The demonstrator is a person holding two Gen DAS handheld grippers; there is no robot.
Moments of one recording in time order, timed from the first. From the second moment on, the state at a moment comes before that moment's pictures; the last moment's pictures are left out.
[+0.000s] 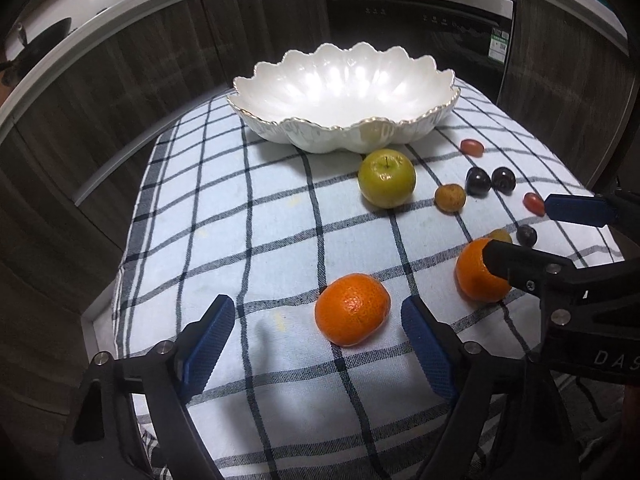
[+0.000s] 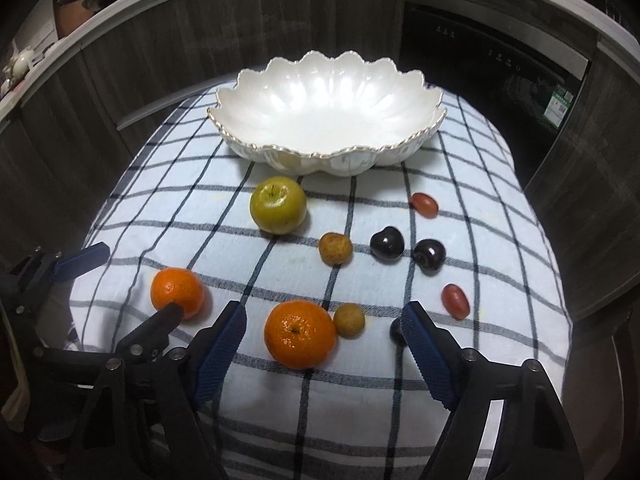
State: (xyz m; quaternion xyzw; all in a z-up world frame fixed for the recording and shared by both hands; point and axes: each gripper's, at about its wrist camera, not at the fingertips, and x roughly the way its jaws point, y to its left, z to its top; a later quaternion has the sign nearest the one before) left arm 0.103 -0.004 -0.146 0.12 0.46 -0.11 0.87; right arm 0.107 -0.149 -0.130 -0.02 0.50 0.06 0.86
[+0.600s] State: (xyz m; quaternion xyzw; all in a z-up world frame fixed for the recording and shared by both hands) left arm 0.114 -0.014 -0.175 0.13 0.49 -0.13 0.85; right arm 0.114 -0.140 -0.159 -0.02 0.54 0.08 0.84
